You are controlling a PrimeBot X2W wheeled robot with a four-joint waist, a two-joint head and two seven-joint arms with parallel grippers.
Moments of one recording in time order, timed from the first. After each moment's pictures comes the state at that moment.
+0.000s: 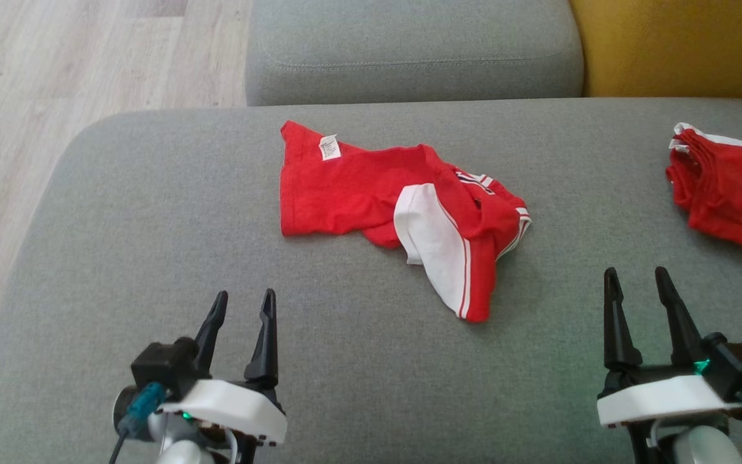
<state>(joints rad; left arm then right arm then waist) -0.01 0.15 -0.43 0.14 -0.44 0.17 -0.25 0.04 -0.05 0.00 0.18 0.19 0.12 -0.25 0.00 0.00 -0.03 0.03</state>
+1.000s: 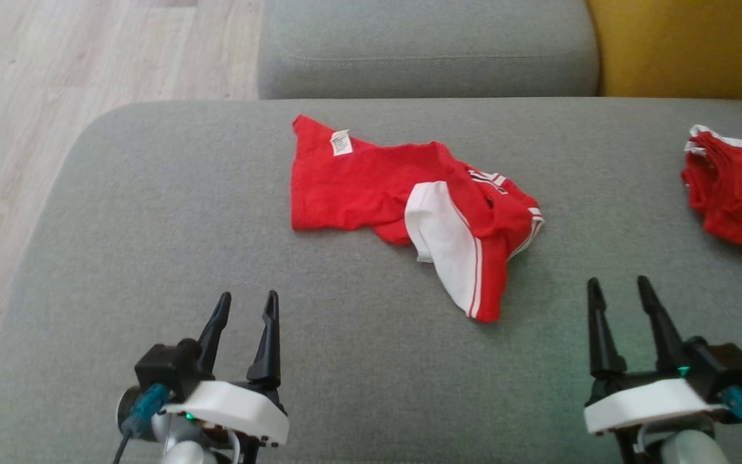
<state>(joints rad) 0.00 0.10 -0.37 0.18 -0.38 0.11 -0.25 0.04 -0.05 0.03 0.21 0.18 0.12 -0.24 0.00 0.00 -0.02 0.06</state>
